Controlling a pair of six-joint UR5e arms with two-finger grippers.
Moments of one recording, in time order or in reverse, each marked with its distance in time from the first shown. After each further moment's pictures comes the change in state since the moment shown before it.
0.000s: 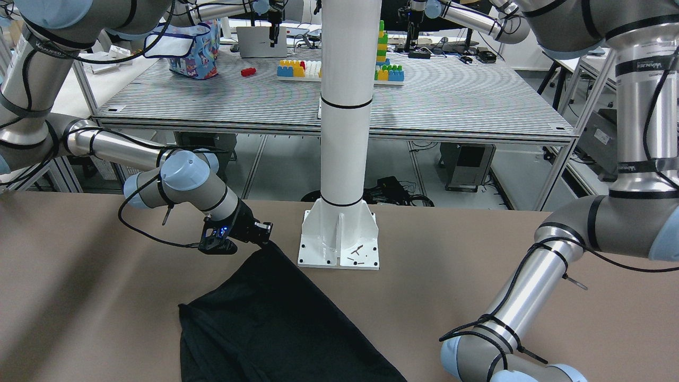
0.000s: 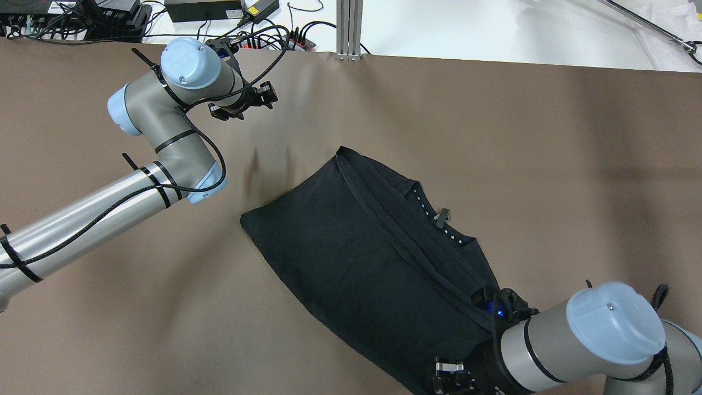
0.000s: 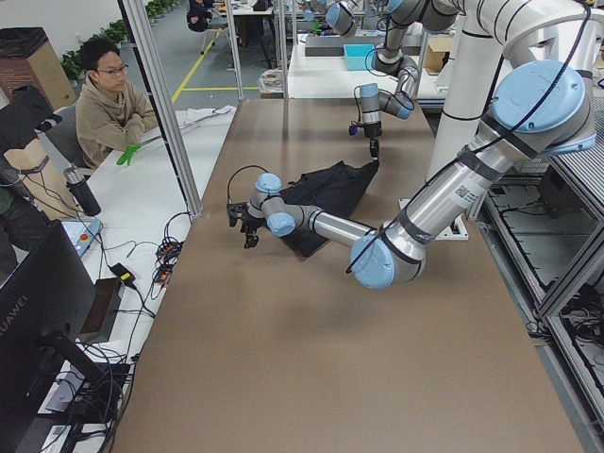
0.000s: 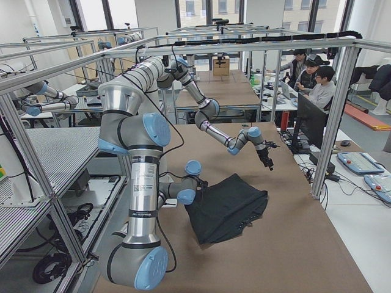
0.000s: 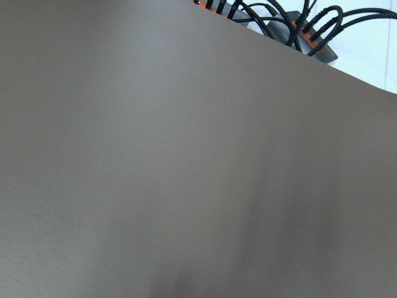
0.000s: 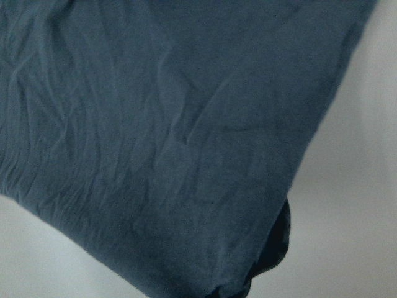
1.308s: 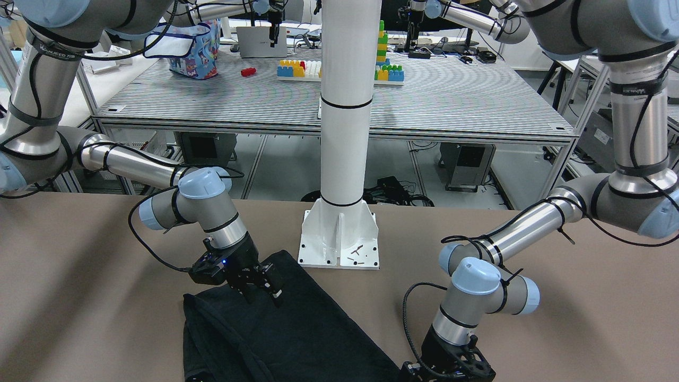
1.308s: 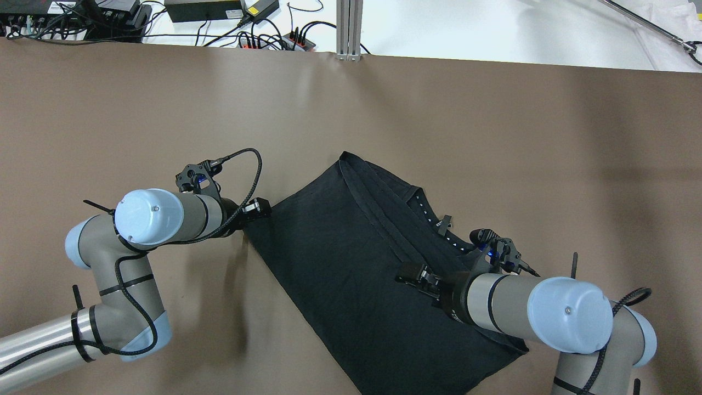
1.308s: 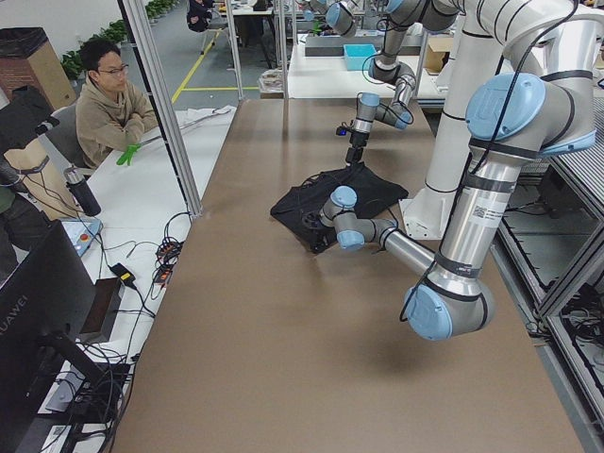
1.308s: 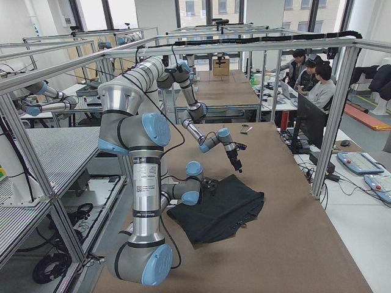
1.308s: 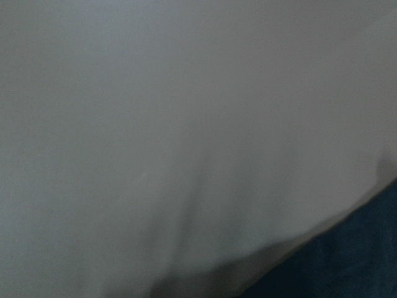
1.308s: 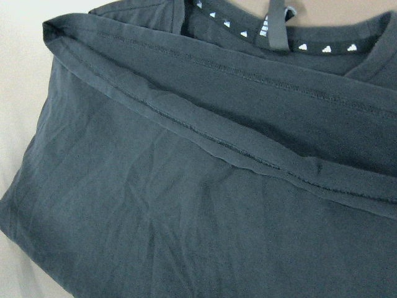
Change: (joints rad) left arm 0.301 0.430 -0.571 -0.005 0.144 -0.241; right arm 0.025 0.116 -0.144 0.097 -0.490 0.170
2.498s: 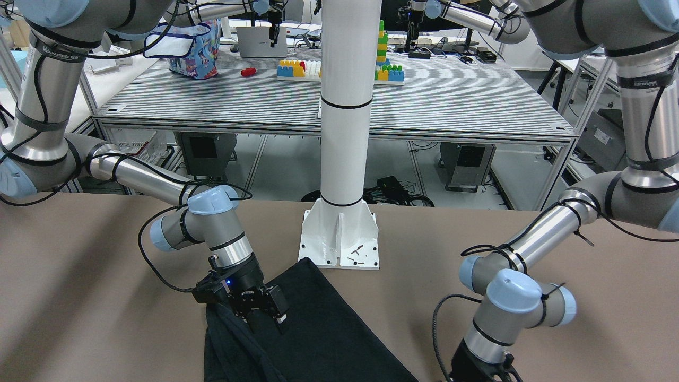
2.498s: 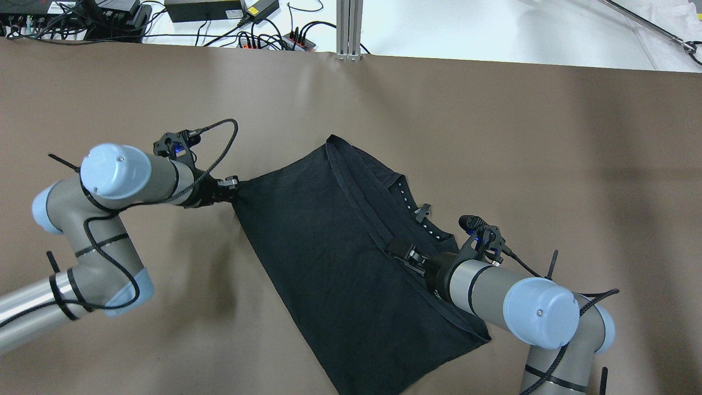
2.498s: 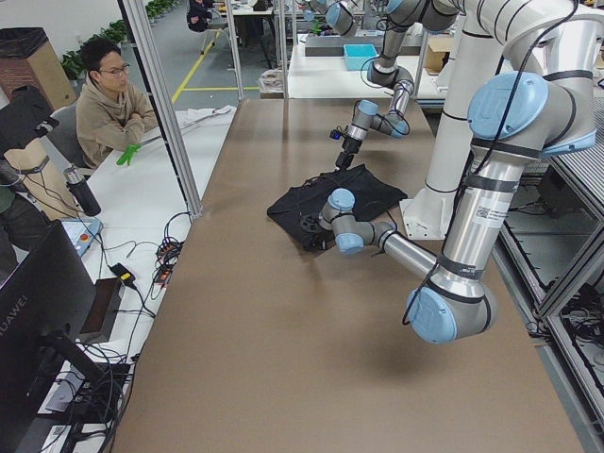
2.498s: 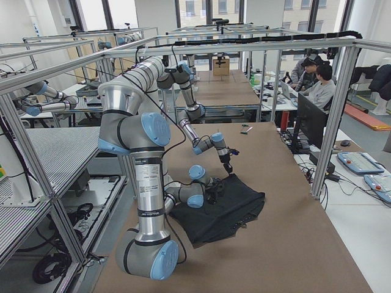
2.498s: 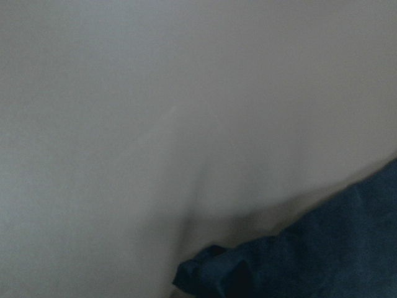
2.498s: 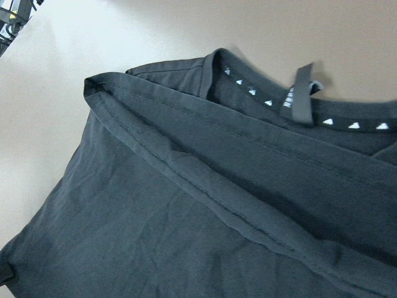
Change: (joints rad) left arm -0.136 0.009 0.020 0.007 -0.168 0.138; right arm -0.002 0.059 -0.146 0.169 -0.170 -0.020
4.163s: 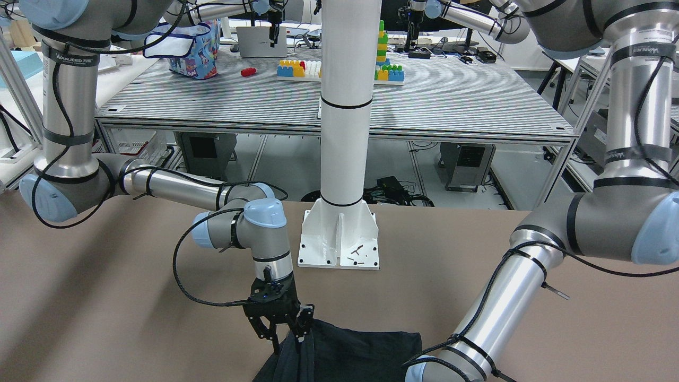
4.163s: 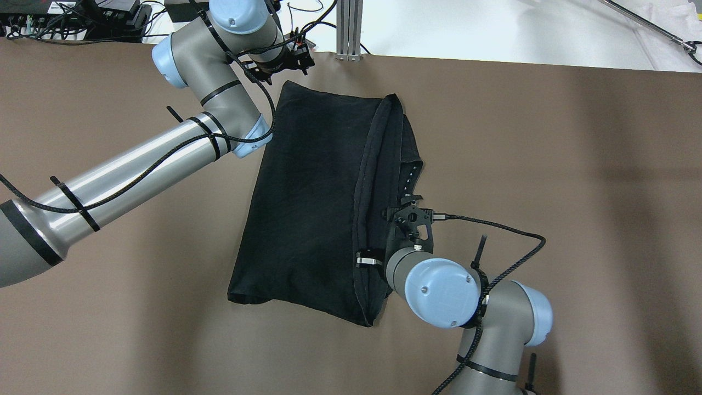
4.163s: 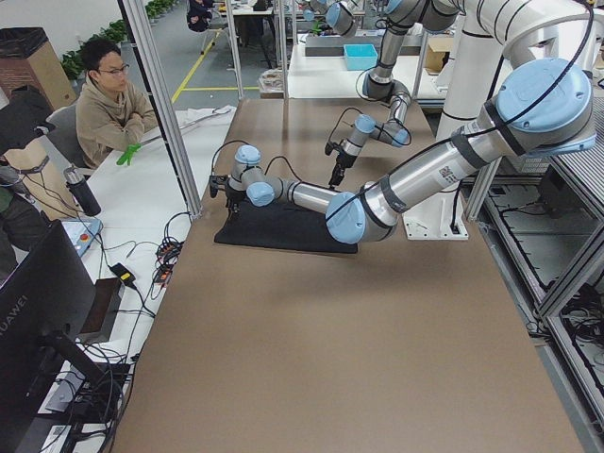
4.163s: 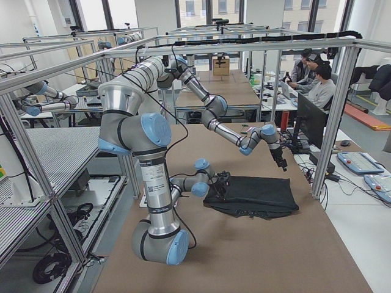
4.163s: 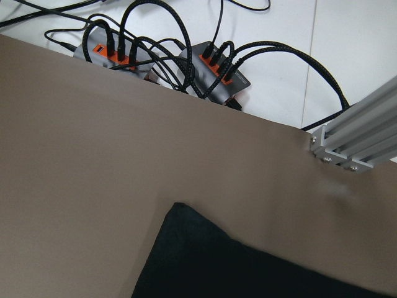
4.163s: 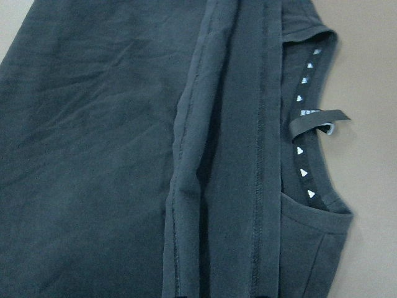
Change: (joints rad) left arm -0.203 -0.712 0.847 -0.010 -0.019 0.214; right arm -0.024 0.235 -0.068 -0.444 -0.065 -0.507
